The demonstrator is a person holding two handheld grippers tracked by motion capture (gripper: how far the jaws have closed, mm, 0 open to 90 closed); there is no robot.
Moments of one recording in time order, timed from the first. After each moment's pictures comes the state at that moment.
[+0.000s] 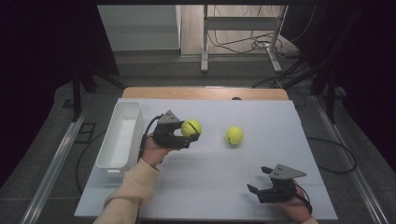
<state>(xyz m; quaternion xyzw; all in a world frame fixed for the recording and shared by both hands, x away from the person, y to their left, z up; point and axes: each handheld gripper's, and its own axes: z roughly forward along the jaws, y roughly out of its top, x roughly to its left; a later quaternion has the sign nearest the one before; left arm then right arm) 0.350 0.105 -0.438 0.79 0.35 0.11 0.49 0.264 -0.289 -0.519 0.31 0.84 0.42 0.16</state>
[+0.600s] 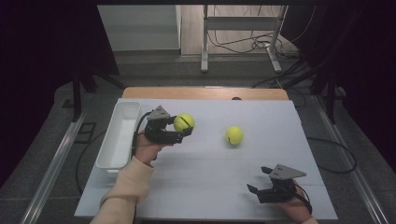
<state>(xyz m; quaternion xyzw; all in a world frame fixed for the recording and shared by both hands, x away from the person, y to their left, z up) 0.351 0.128 -0.426 0.78 0.37 0.13 0.50 0.265 -0.289 -0.519 0.31 0.84 0.42 0.16</state>
